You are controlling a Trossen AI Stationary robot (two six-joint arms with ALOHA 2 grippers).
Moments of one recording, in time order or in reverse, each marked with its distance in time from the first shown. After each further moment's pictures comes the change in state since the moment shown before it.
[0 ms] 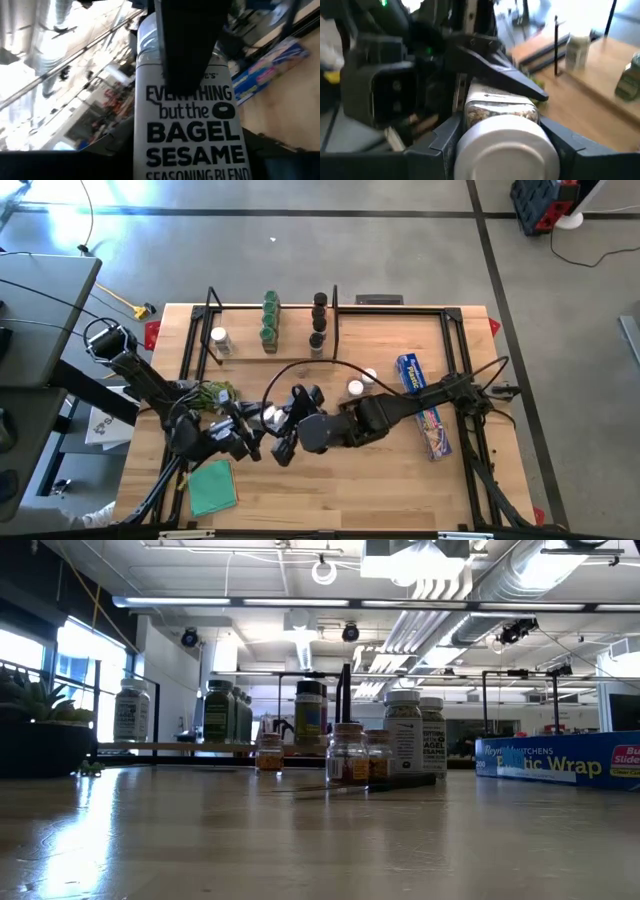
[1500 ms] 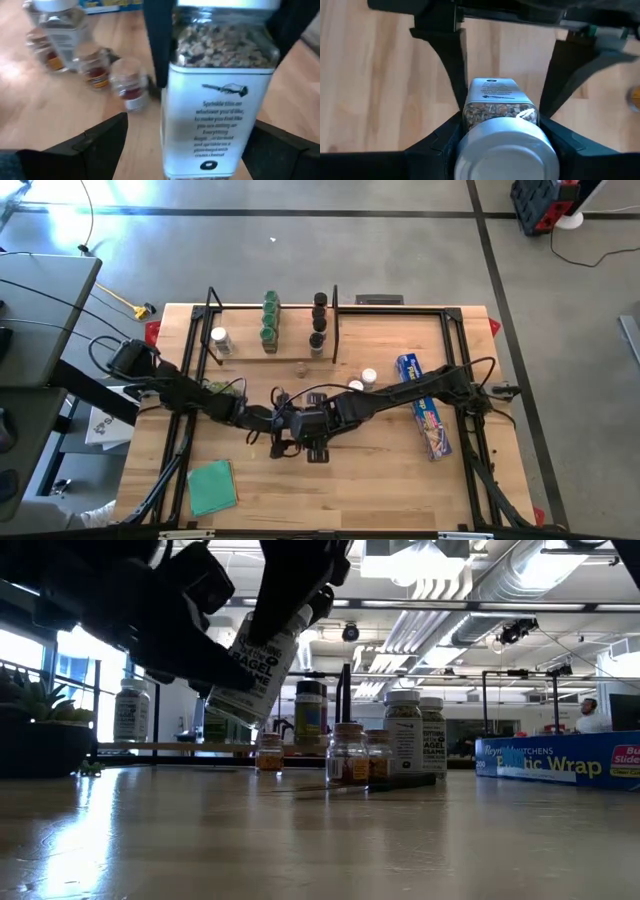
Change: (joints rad) left arm 0.475 0.296 -0.190 -0.139 1.014 -1.124; right arm -0.111 0.007 -0.377 -0.166 -0.433 -0.473
